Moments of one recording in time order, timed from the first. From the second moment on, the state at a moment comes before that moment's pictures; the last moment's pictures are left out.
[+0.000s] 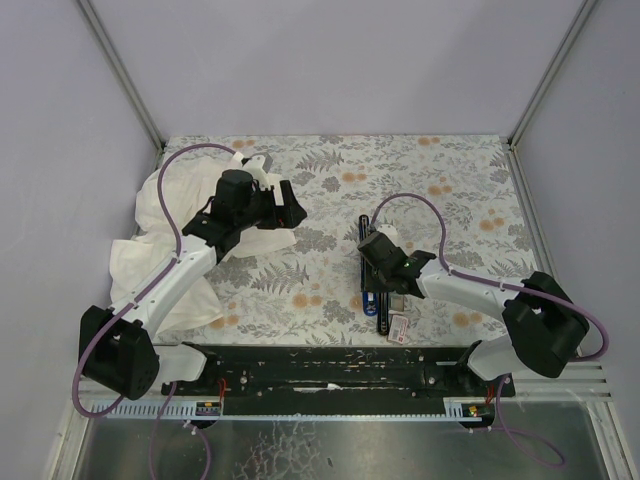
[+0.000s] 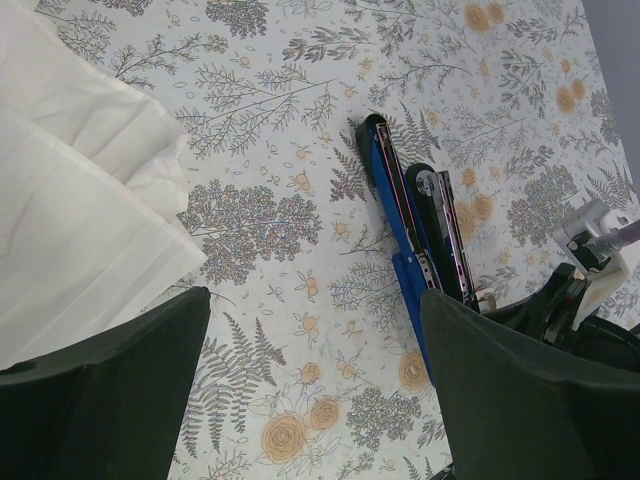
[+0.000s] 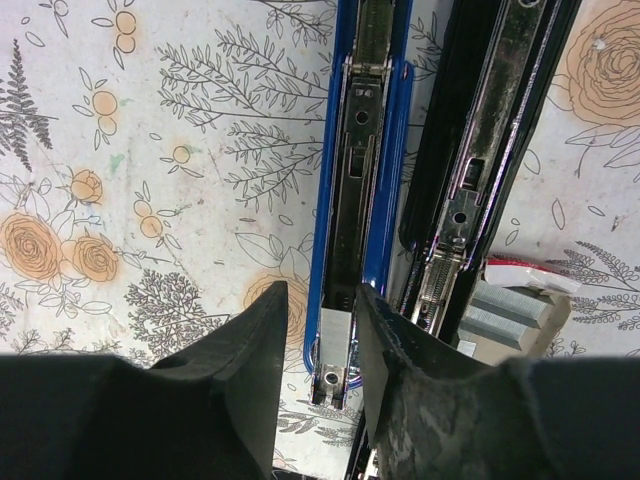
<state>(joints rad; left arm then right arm) -0.38 1.29 1.02 -0.25 0.22 -0.41 0.80 1.44 0.79 -0.37 0.20 0.69</state>
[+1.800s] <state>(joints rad) -0.38 1.32 0.96 -0.24 0.25 -0.41 0.57 1.26 0.62 -0.43 0.00 0.62</state>
